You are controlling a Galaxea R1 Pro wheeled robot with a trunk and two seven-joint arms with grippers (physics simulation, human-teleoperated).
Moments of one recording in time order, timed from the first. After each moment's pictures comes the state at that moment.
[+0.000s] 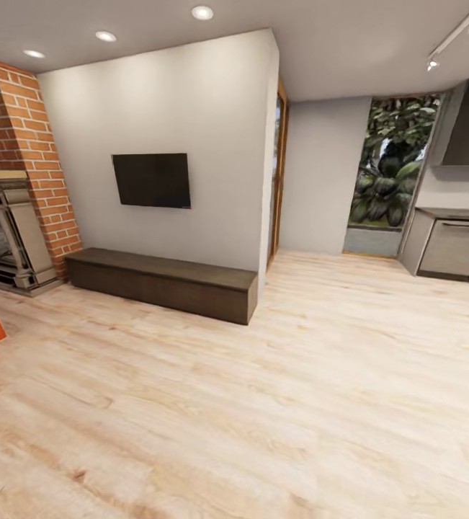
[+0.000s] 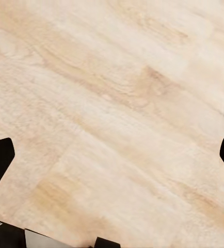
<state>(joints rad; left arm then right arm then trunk) -0.08 -0.04 0.15 -0.02 0.07 -0.78 0.06 0.06 -0.05 0.00 -0.43 0.21 -0.44 0.12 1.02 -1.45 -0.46</state>
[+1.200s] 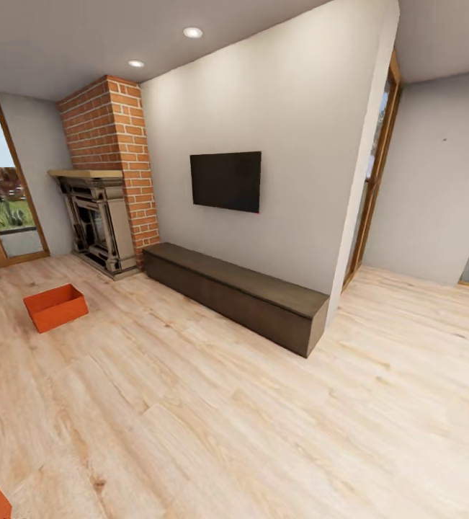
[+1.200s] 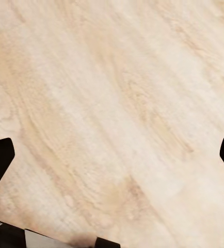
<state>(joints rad) -0.08 -0.04 0.15 -0.02 0.07 -0.78 0.06 0.06 -0.05 0.00 -0.43 0.21 -0.44 0.12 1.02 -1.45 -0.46</state>
